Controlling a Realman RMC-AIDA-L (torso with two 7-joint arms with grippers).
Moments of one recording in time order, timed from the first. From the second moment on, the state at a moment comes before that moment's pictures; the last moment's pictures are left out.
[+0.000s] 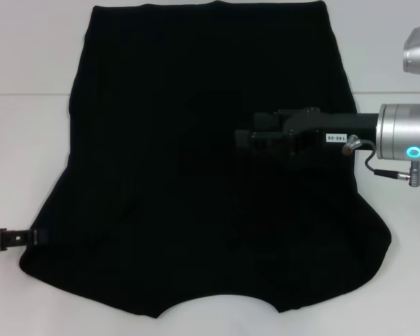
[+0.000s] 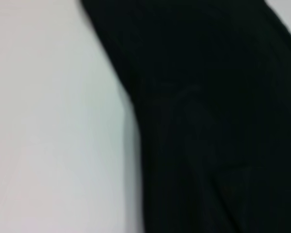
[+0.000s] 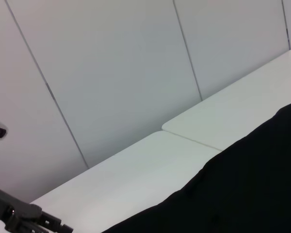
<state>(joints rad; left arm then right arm) -0.44 -2.13 0.34 1.09 2.54 1.56 -2.10 0.81 2.07 -0.71 -0.55 -2.00 -1.33 1.63</state>
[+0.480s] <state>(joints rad) -0.44 -2.13 0.39 1.07 2.60 1.51 -2.07 0.80 2.07 -0.71 -0.56 -1.98 -1.33 1.64</state>
